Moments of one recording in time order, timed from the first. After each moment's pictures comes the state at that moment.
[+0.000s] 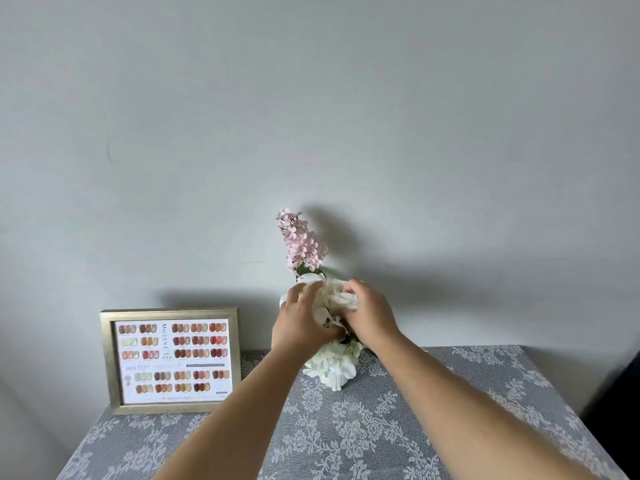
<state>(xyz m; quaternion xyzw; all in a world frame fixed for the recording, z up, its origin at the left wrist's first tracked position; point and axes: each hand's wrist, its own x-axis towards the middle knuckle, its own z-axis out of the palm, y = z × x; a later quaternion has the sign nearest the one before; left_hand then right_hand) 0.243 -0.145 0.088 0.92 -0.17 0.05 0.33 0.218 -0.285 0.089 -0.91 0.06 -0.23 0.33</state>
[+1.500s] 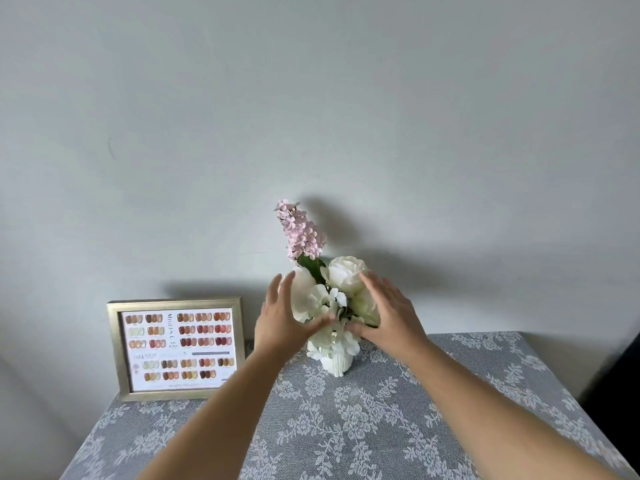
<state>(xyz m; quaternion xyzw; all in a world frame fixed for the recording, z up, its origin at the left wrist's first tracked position) 0.230 -0.113 0.081 0.92 -0.16 0.08 0.34 0.179 -0.319 0.063 -0.95 -0.02 -0.22 0.22</state>
